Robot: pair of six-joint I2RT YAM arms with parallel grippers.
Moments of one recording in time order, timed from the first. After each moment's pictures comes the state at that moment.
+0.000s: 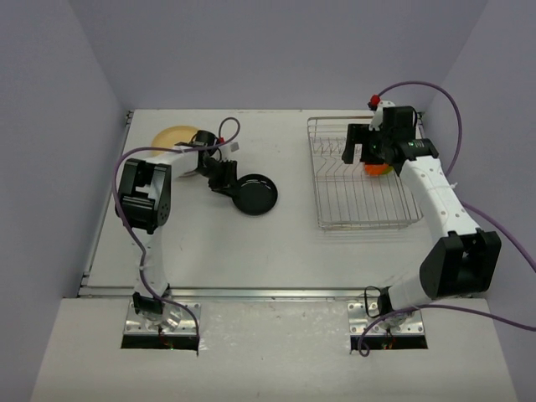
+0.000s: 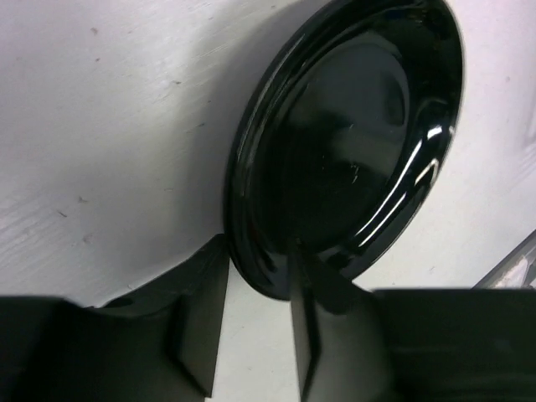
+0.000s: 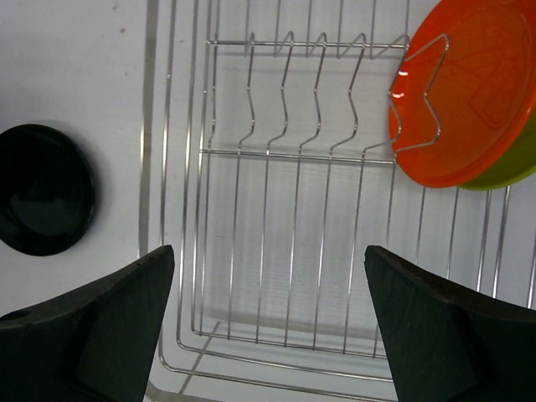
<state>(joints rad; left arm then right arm) -0.16 2.09 1.44 -0.59 0.55 -0.05 0.08 1.49 1.32 -0.58 -0.08 0.09</state>
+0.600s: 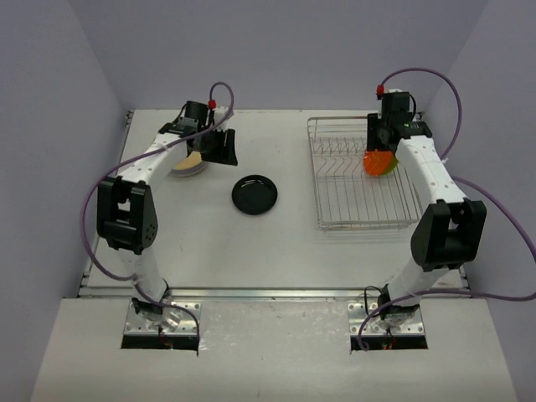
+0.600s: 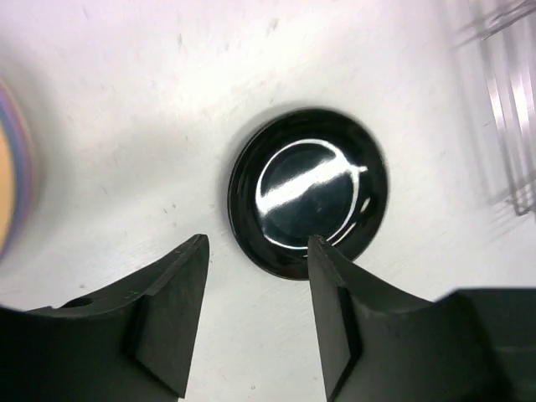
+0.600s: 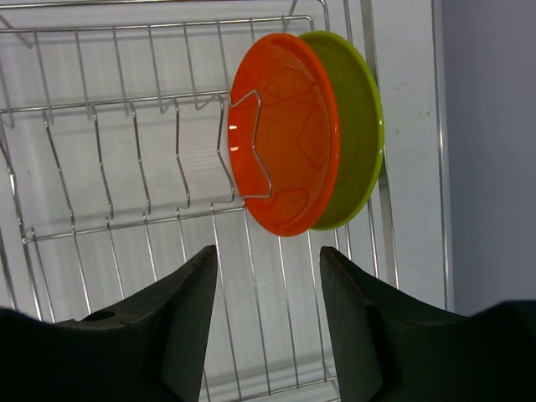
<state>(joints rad) -0.19 1.85 1.55 -0.62 0.37 -0.04 0.04 1.69 1.49 -0.58 0.26 -0.03</state>
